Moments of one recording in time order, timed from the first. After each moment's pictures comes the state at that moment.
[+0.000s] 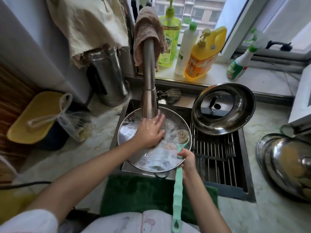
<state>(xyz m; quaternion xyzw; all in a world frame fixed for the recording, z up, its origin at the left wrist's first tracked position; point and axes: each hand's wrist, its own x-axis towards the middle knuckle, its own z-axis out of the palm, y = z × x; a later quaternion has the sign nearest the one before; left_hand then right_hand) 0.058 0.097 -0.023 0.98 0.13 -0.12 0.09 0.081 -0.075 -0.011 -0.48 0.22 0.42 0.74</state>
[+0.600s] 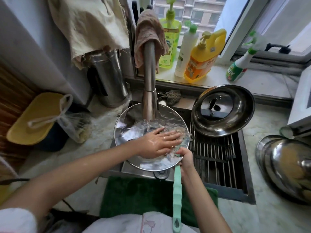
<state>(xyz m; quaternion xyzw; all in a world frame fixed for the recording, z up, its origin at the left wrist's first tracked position) 0.041 0.096 -0.020 0.97 -0.18 -0.11 0.11 0.083 -0.064 -0.013 -0.46 0.22 0.45 0.73</state>
